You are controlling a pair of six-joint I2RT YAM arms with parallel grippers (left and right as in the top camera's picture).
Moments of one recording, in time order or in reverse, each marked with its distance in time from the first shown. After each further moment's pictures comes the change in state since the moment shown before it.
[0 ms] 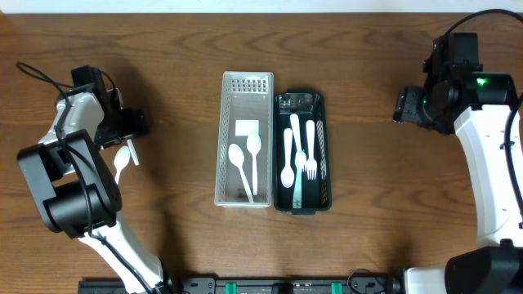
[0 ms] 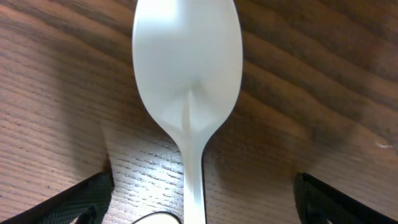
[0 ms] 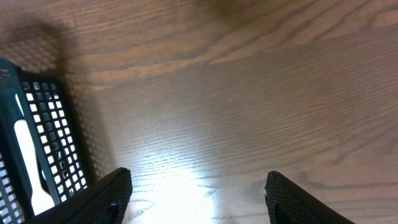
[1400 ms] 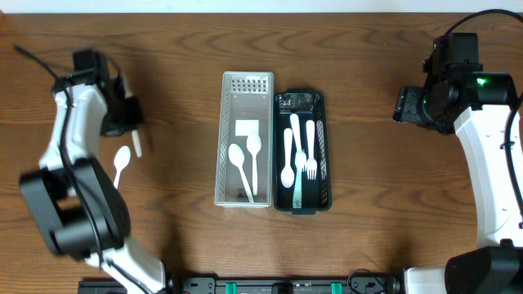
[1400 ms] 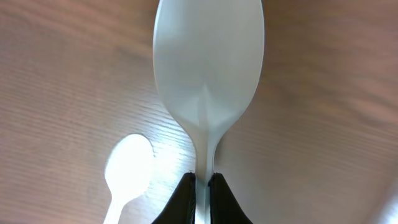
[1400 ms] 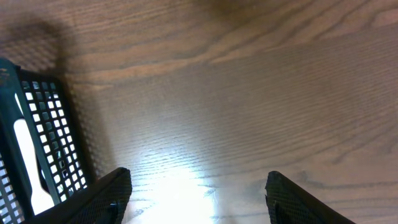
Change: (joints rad) left arm -0.110 -0.200 0.084 -0.221 -0.005 0.000; right arm 0.000 0.000 0.000 -0.001 0.000 0.000
